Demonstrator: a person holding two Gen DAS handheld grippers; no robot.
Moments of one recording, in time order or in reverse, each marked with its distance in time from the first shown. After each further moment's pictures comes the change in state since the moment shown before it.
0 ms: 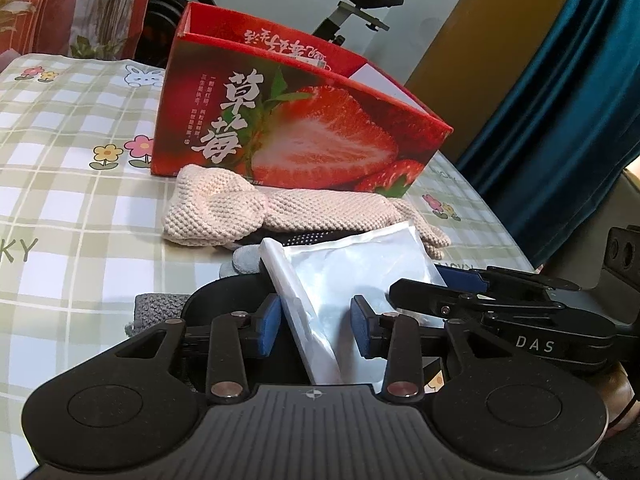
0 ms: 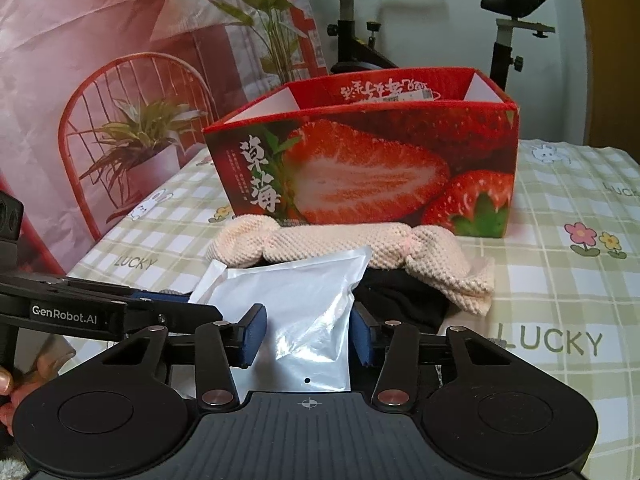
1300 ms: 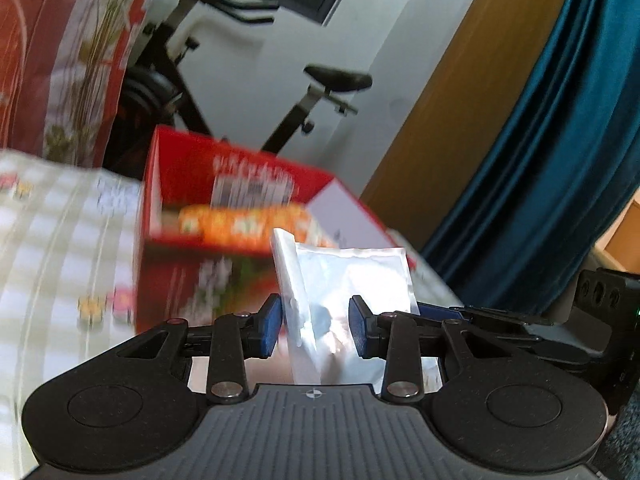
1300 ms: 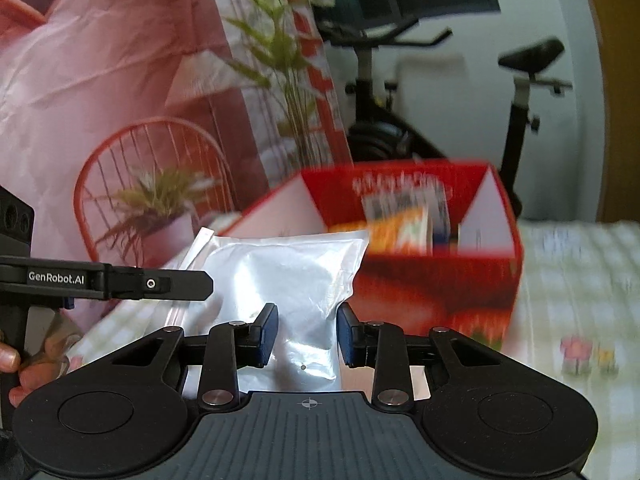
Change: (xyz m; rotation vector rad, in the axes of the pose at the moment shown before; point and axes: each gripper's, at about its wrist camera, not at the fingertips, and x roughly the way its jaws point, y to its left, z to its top) left arm -0.028 -0.008 0.101 0.041 -0.222 -0.081; right arm -0.015 -0.011 0.090 -0.045 -0.164 0.056
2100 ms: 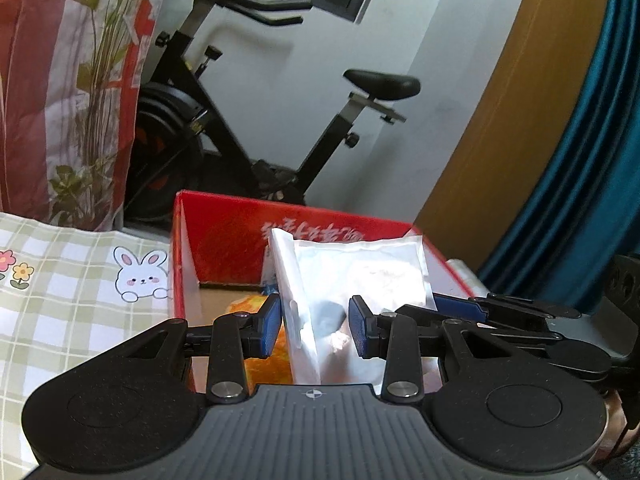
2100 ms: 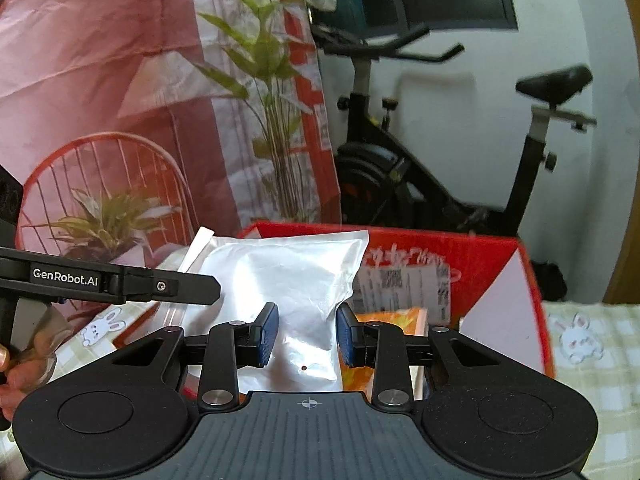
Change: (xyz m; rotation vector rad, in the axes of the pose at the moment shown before) left arm 0.080 0.049 0.072 0.038 0.033 0.118; right arm 0.128 -0.039 0.079 -0.050 0.003 -0.041
